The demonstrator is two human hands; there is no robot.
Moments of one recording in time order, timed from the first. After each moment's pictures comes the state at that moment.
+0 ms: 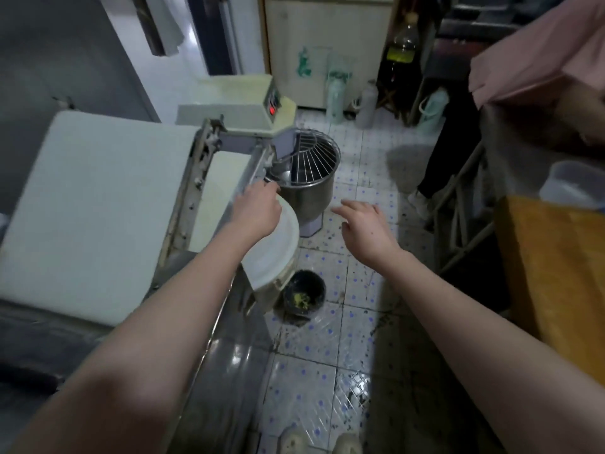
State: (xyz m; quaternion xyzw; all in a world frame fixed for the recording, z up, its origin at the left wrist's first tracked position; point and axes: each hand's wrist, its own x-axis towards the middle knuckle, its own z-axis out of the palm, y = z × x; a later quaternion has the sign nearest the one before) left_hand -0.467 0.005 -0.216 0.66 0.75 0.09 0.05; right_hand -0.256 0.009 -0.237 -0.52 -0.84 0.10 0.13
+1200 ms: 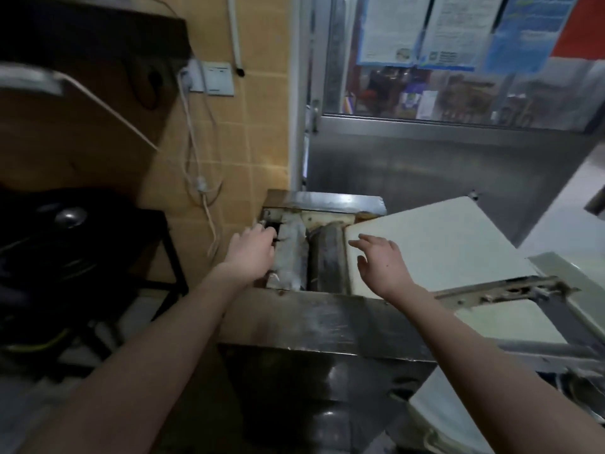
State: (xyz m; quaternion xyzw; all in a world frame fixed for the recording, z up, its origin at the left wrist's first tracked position) left_hand -0.522 -0.375 -0.129 0.05 0.99 0.06 -0.07; right_hand -0.516 -0.120 -0.141 0.14 -0.98 0.11 0.13
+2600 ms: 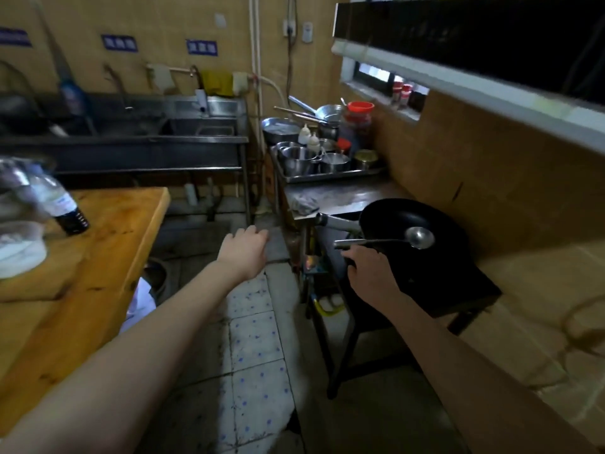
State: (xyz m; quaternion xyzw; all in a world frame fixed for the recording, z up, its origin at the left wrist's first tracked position) left_hand -0.327 -0.917 -0.144 -0.53 0.85 0.00 -0.02; right_hand -0.565 -0.834 -0.184 0.66 -0.73 0.16 -0.02
